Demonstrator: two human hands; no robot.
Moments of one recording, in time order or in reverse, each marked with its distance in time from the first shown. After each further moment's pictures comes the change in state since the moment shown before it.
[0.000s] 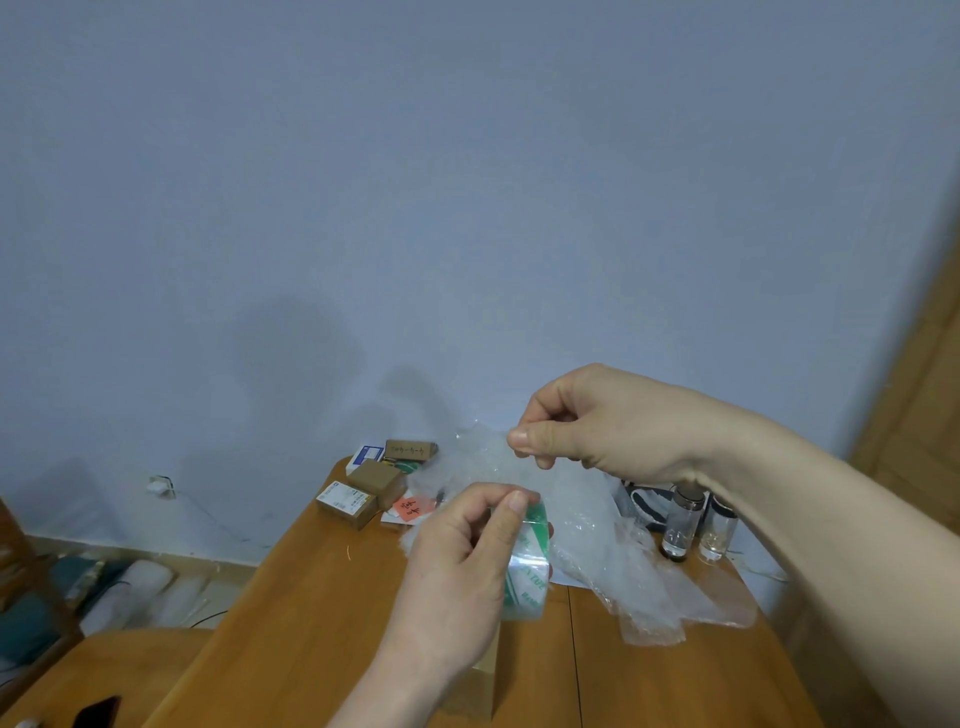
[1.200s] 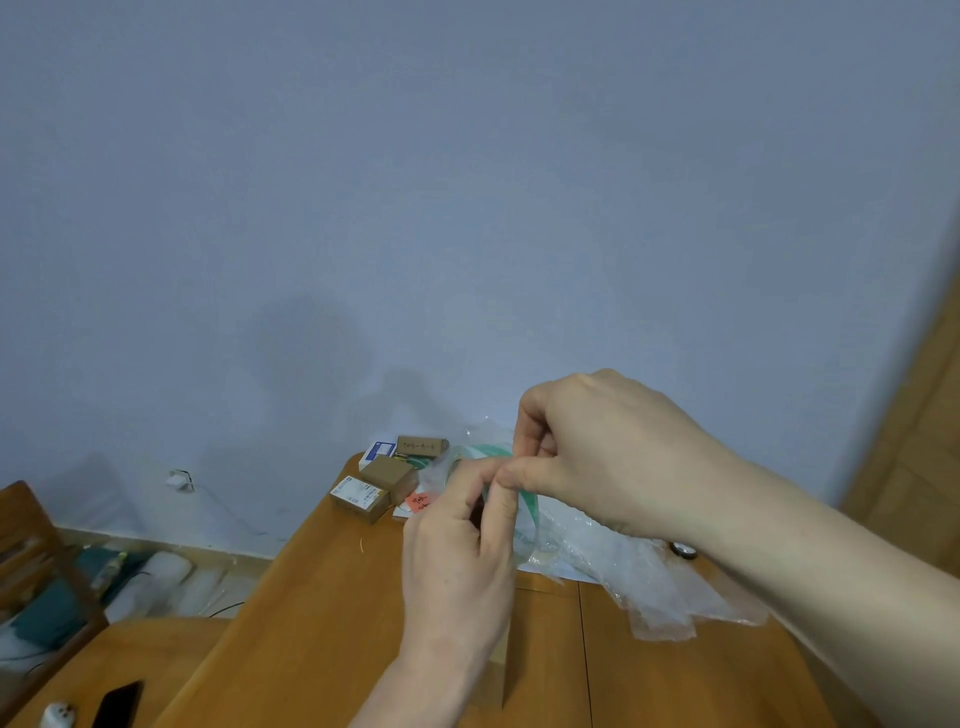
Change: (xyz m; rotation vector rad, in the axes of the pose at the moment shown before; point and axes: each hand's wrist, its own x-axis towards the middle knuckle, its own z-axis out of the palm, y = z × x) left_hand -0.009 0.008 0.003 0.336 0.331 0.265; right_hand -0.034 -0.044 0.027 -0.526 0.237 -0.063
